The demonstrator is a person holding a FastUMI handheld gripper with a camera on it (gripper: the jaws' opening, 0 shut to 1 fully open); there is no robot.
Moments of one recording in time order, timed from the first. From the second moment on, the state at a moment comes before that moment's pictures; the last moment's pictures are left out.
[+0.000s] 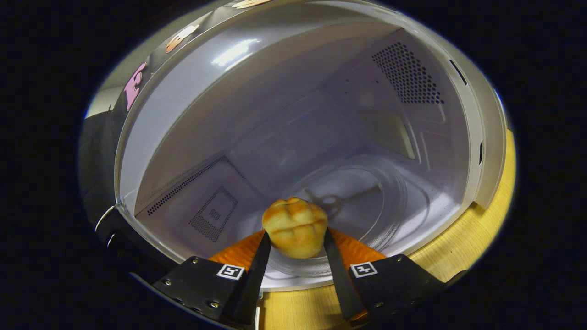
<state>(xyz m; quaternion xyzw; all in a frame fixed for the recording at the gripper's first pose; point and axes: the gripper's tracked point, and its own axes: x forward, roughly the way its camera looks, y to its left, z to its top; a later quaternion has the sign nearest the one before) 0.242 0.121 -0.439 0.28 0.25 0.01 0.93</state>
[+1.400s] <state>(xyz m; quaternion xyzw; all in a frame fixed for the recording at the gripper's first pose) -0.149 0.255 -0.219 0.01 0.05 0.39 0.92</state>
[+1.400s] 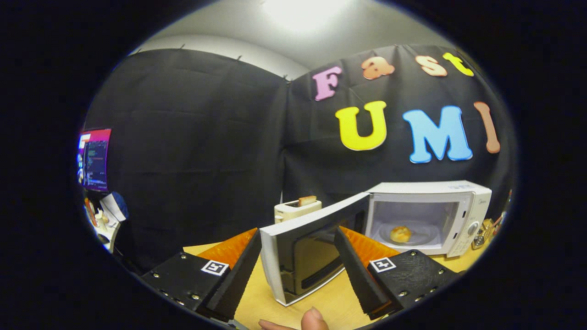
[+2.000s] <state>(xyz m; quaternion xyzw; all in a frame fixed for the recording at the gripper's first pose) -0.163 0.373 -0.287 0.03 0.09 0.41 0.91</state>
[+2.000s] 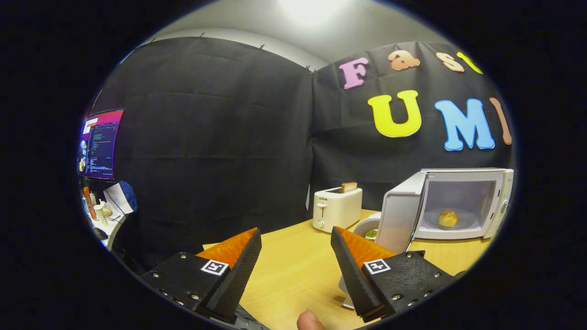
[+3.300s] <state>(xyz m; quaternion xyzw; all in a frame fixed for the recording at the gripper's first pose) -0.057 0.196 -0.327 -0.06 0.09 0.21 0.97</state>
